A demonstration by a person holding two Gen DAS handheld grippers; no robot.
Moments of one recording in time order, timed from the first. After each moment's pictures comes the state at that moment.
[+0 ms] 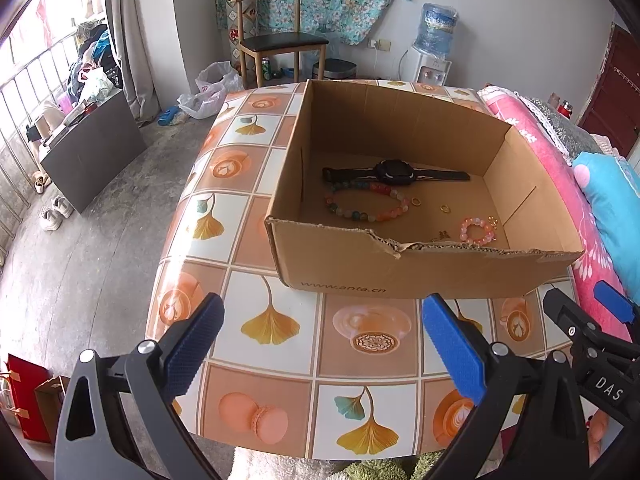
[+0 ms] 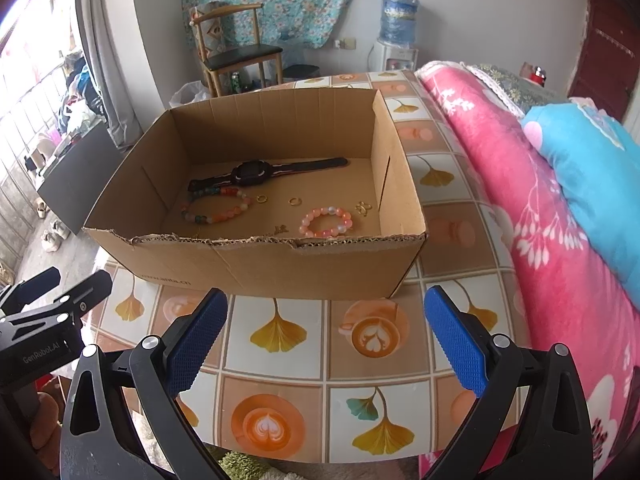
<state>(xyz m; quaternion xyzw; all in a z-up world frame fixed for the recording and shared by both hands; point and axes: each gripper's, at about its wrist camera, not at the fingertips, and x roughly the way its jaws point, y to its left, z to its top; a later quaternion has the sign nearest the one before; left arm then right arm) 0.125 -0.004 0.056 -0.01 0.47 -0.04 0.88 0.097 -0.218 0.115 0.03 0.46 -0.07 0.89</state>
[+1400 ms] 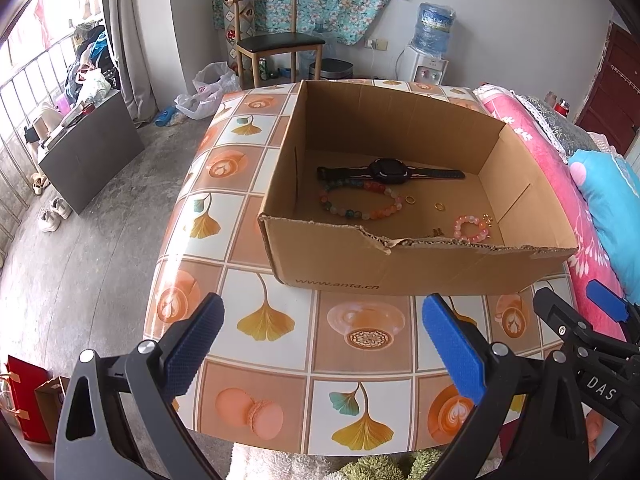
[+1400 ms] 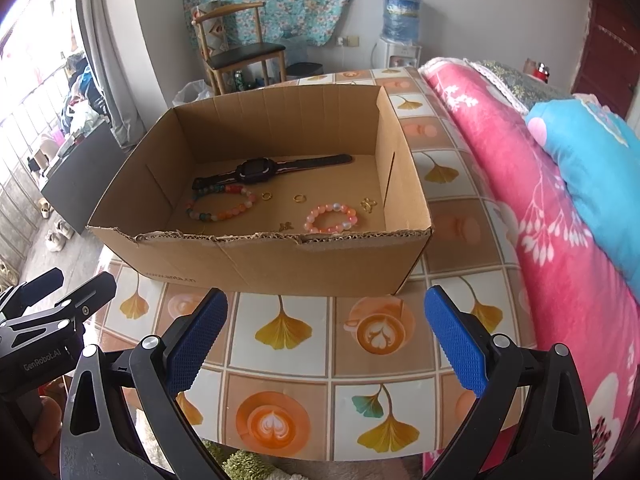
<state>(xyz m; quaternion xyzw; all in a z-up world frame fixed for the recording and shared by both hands) 0.122 -0.007 0.059 0.00 0.47 -0.05 0.88 0.094 -0.214 0.114 0.04 0.46 -0.06 0.88</state>
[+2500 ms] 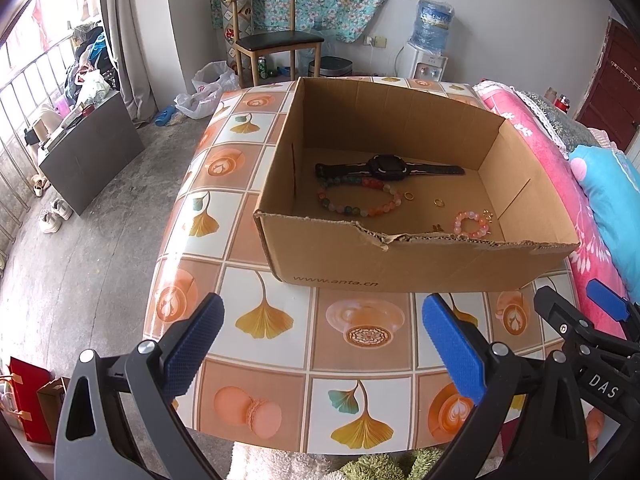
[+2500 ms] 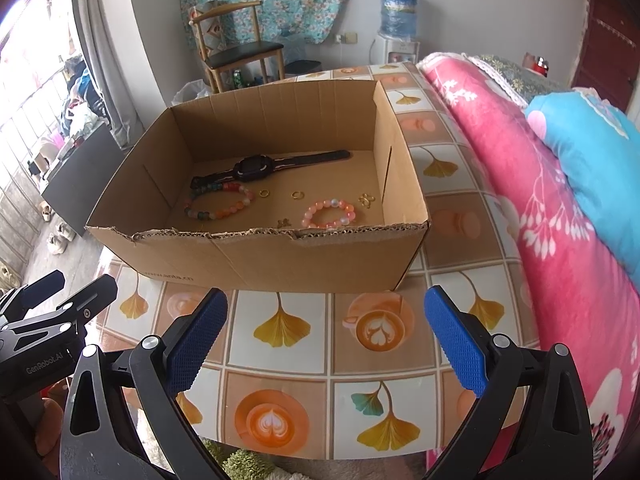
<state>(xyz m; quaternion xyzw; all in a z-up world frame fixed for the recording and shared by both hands) 0.122 -0.009 0.057 0.00 0.47 -0.05 0.88 0.092 -0.219 0.111 0.04 0.47 -0.06 0.88</state>
